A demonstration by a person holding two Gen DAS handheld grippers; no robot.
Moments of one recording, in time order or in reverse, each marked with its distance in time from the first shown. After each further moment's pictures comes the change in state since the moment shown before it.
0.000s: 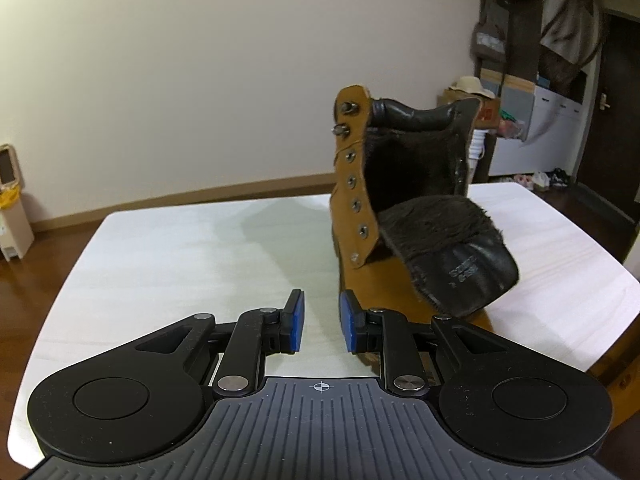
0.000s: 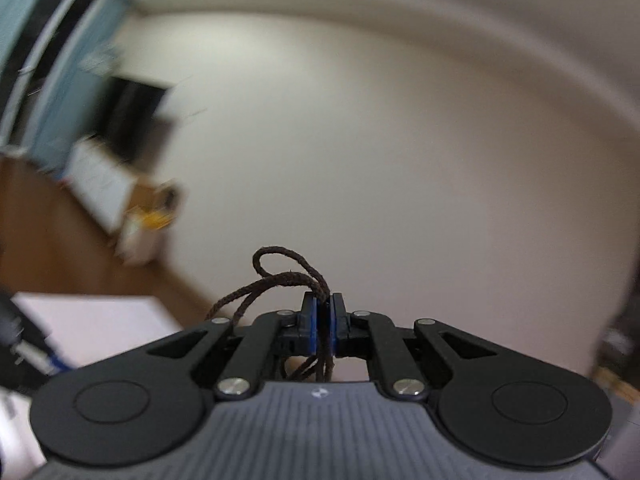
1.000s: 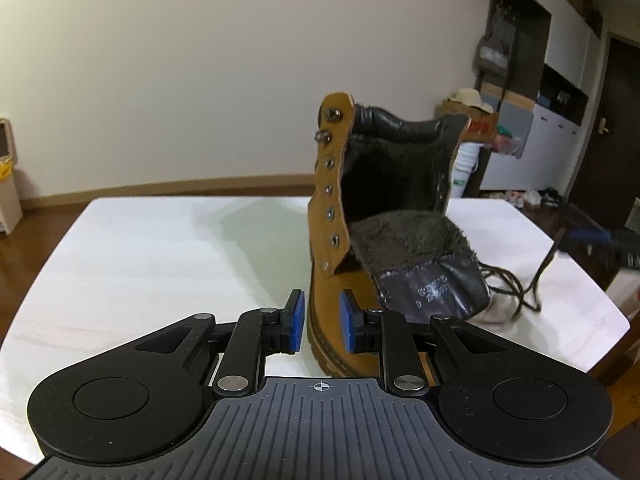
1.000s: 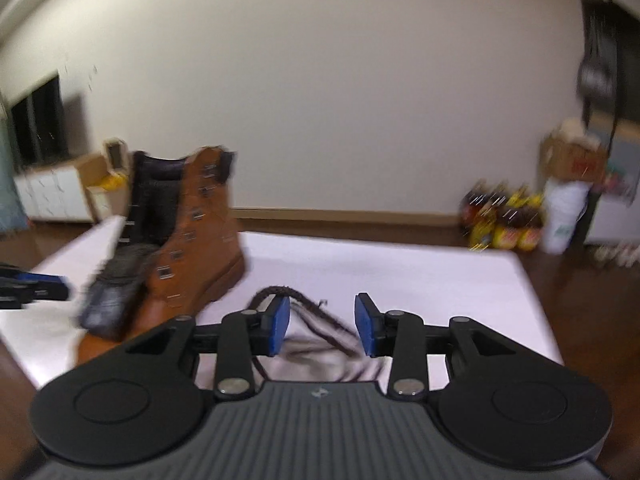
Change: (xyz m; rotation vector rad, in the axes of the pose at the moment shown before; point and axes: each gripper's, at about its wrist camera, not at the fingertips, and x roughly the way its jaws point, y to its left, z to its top) left arm -0.003 -0.009 0.003 -0.046 -0.035 -0.036; right arm 0.001 -0.007 -0.178 0.519 0.506 0.128
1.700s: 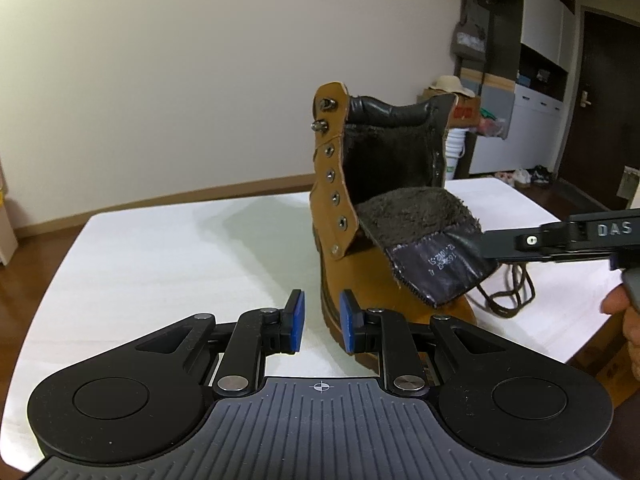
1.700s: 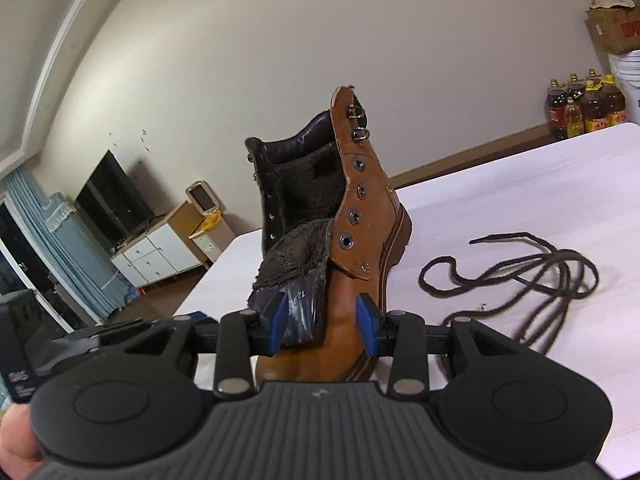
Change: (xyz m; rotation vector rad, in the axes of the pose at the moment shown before) left arm -0.006 0.014 -0.008 0.067 0.074 -0.027; right arm 0.023 0.066 -0.020 0.325 0.058 0.305
